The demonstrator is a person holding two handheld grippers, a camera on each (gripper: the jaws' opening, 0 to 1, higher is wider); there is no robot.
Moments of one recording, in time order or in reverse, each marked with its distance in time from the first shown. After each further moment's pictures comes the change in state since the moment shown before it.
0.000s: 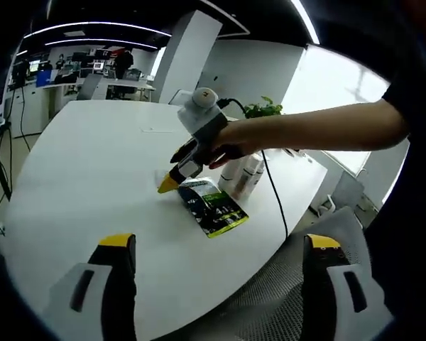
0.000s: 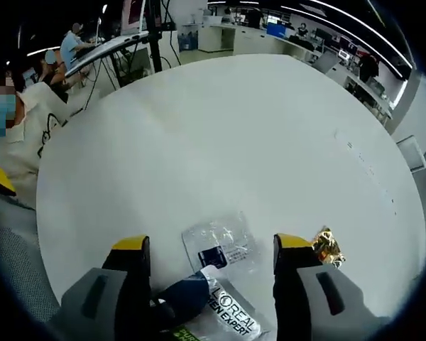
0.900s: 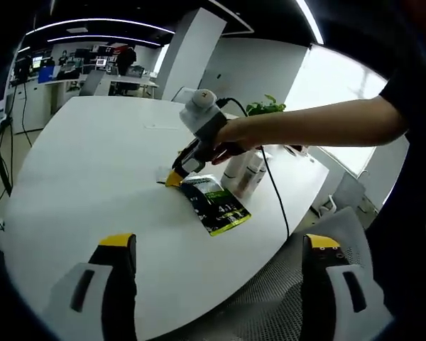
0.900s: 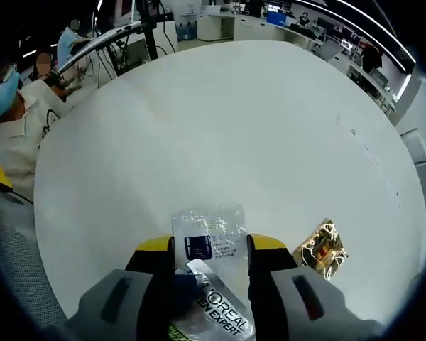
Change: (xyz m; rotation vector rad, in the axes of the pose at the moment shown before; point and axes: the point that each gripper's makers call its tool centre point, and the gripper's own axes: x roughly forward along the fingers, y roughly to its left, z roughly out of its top) left arm 0.002 0.004 -0.002 -0.016 0.012 0.017; right arm 0.006 -0.005 -0.012 0.015 0.061 0.025
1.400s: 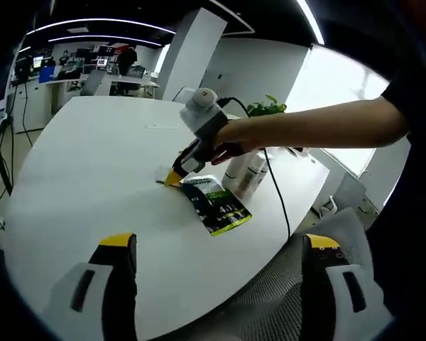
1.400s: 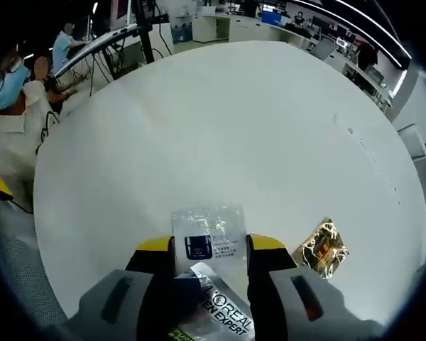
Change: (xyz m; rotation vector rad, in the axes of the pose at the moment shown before) left arm -0.001 0.002 0.001 -0.006 -0.005 0.004; right arm -0.002 -0.001 0.006 0.048 -0.023 -0.017
